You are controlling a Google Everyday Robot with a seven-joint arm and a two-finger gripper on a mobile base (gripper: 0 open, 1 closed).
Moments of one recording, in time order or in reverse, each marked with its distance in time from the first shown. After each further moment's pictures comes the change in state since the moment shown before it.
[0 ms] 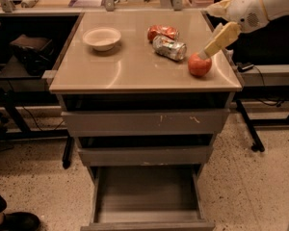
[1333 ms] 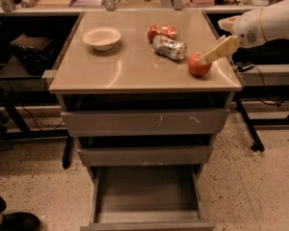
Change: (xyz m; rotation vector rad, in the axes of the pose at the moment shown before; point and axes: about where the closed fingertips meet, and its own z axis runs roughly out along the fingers) arm 0.063 -0.040 0.013 0.136 -0.054 0.169
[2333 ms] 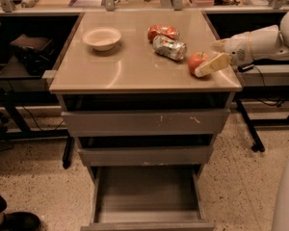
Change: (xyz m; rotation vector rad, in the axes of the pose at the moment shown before) arm 0.049 0.001 0.048 -0.120 -0.055 0.138
